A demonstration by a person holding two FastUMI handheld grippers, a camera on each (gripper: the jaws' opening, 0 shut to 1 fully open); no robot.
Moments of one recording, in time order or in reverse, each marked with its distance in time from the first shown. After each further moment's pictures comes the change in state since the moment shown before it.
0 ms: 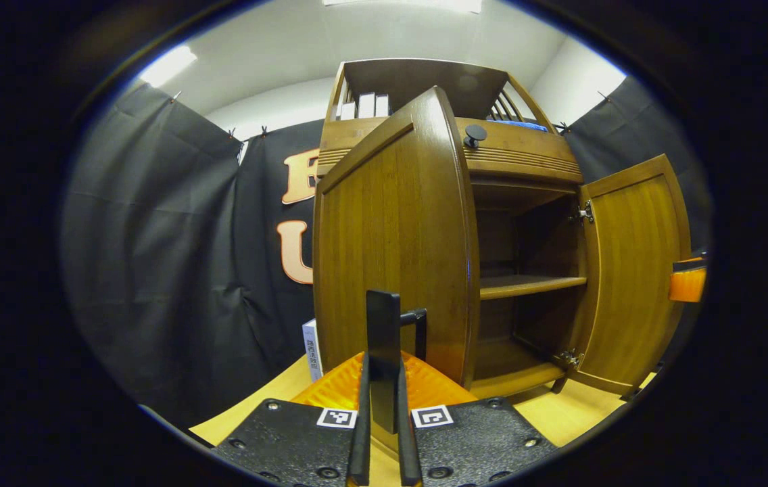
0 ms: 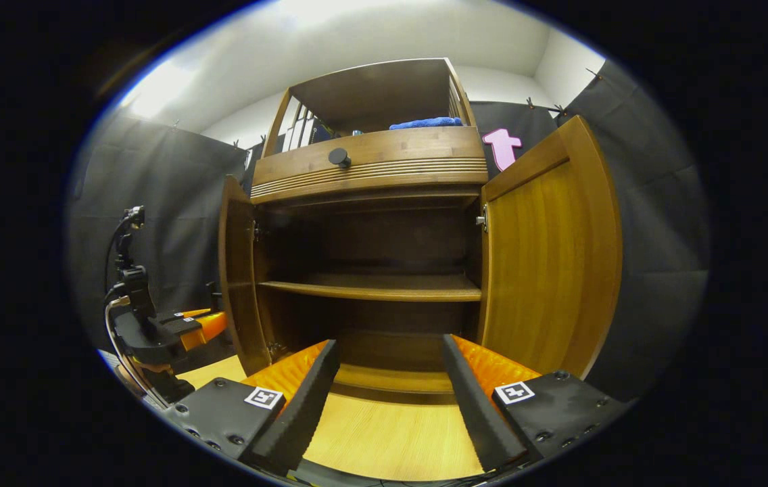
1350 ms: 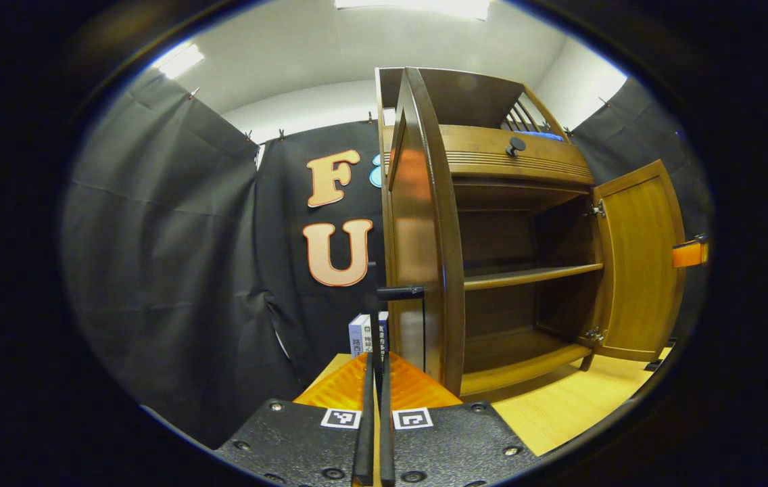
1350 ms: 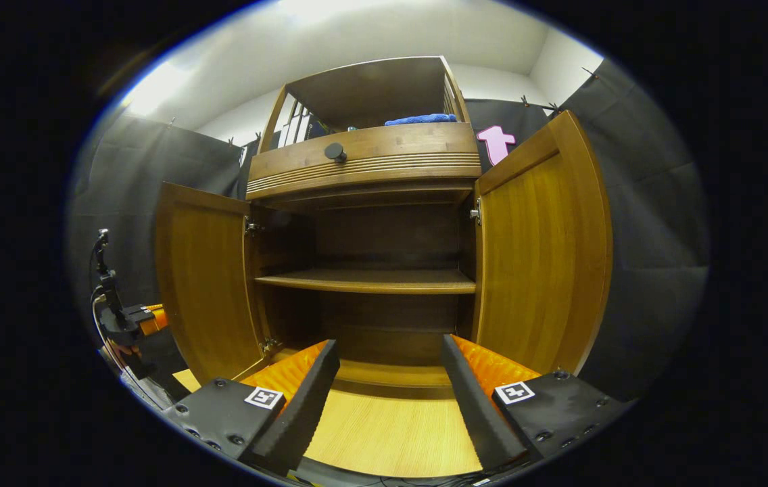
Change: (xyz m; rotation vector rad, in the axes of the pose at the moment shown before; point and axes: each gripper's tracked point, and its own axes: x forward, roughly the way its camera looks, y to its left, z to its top) left arm -0.022 0.115 -0.020 -0.004 -0.029 -0.056; right arm -0.008 -0.003 -0.009 -0.004 0.011 -0.034
